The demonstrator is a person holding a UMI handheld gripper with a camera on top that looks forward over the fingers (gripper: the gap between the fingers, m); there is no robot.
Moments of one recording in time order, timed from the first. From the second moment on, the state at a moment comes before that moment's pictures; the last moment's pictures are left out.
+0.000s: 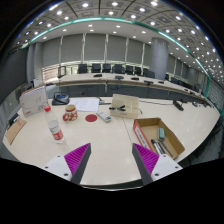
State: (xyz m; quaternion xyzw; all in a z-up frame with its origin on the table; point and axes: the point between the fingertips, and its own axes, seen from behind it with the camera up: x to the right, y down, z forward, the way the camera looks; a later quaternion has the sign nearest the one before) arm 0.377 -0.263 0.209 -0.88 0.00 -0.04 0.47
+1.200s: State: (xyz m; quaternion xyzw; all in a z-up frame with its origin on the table) arm 0.082 -0.049 0.079 -0.81 -0.02 0.02 0.59
